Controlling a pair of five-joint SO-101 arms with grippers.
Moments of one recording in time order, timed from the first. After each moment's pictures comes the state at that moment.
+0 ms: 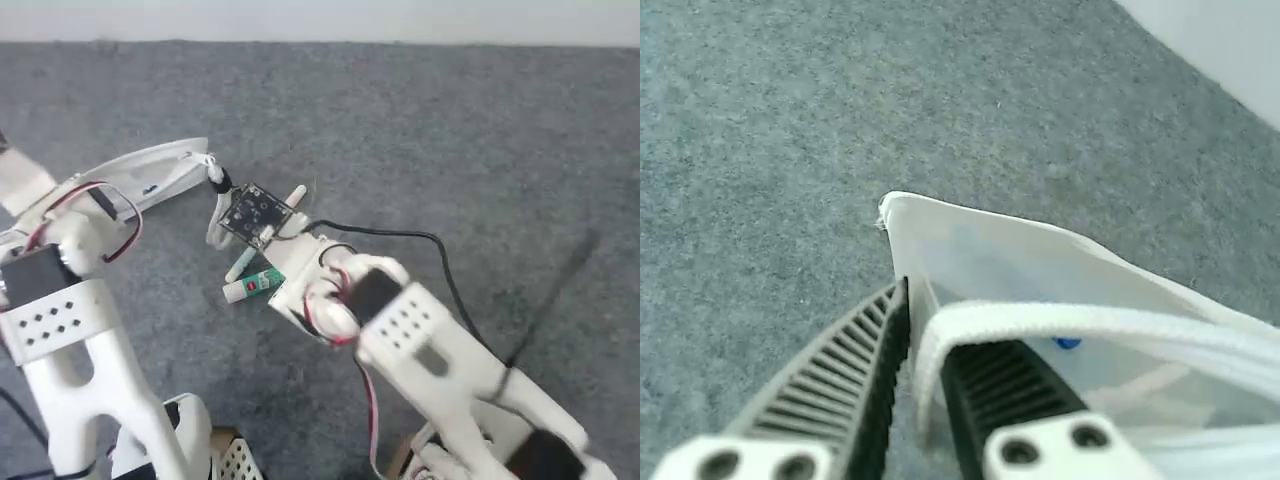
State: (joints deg) left arm -30.6 -37.4 27.2 69.8 21.3; right arm -47.1 -24.3 35.0 57.3 10.5
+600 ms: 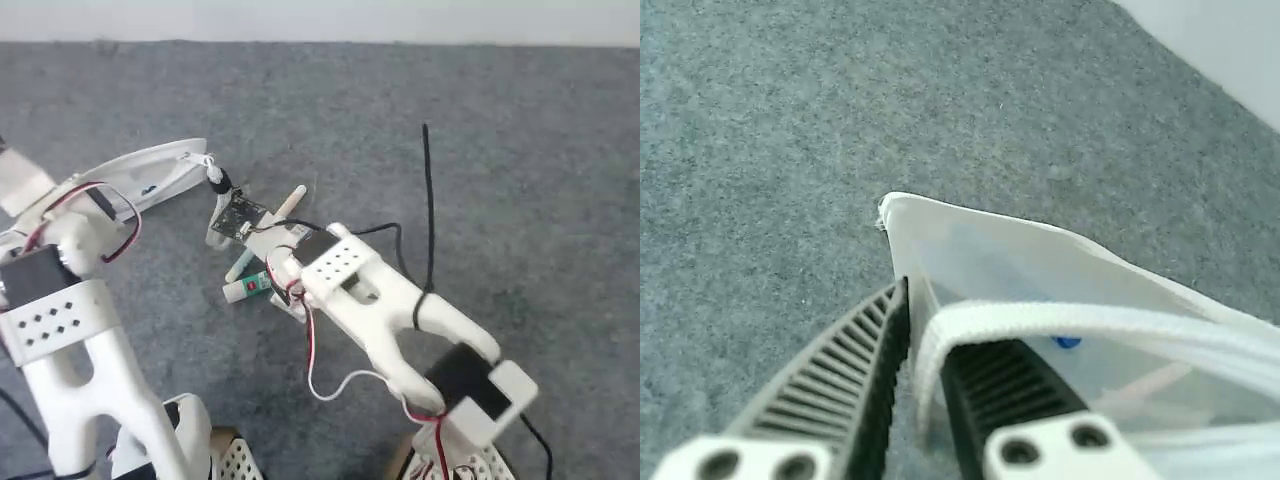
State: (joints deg) left arm -30.7 -37.4 27.2 69.8 21.3; right arm -45.1 6.8 22.3 57.2 16.2
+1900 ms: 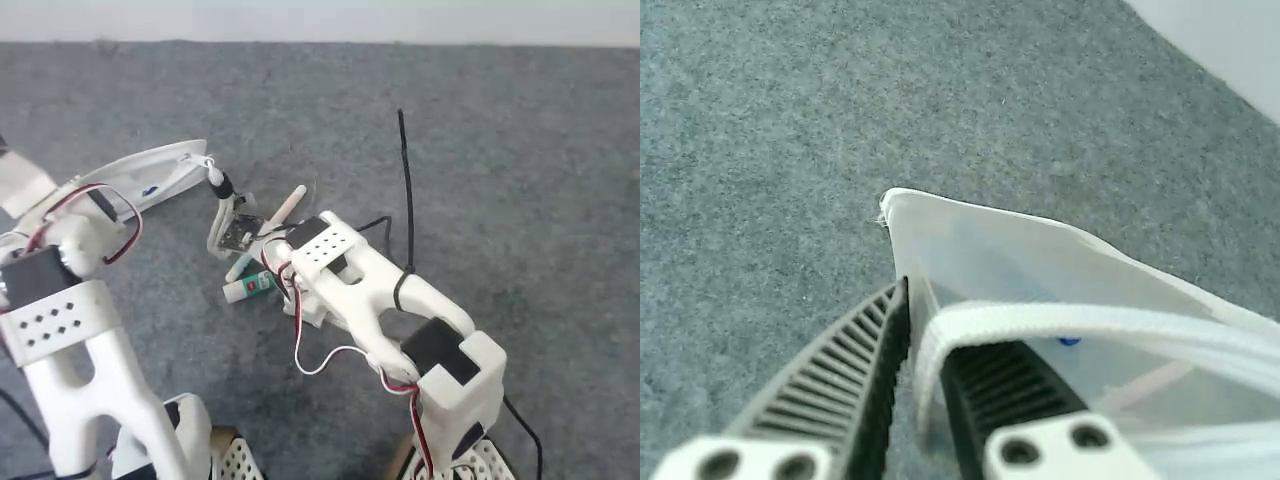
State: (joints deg) left arm -30.7 -37.4 28.0 69.8 21.3; right arm -43.5 16.0 14.8 70.8 24.2
